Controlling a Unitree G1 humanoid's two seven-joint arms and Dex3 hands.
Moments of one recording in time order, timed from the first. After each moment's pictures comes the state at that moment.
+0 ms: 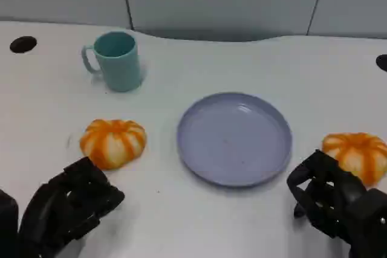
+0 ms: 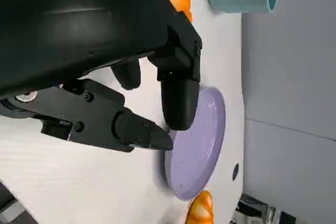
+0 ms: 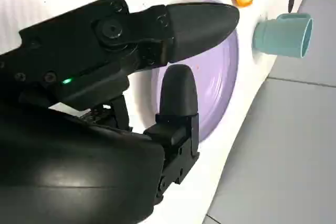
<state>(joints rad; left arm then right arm) -0.02 0.12 0.15 0.38 -0.31 -0.11 -0.52 0.04 -0.06 0.06 0.23 -0.09 -0.20 0.09</state>
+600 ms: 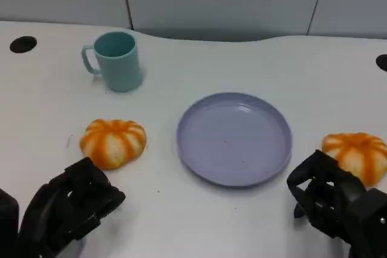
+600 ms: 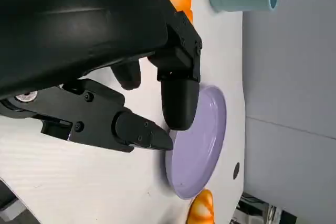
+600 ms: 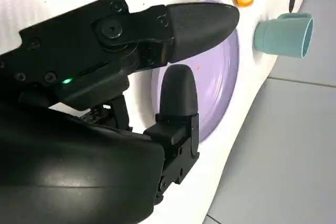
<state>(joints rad) -0.02 0.12 0.14 0.38 -0.31 -0.11 -0.53 0.04 -0.06 0.06 0.23 -0.09 -0.20 0.09</state>
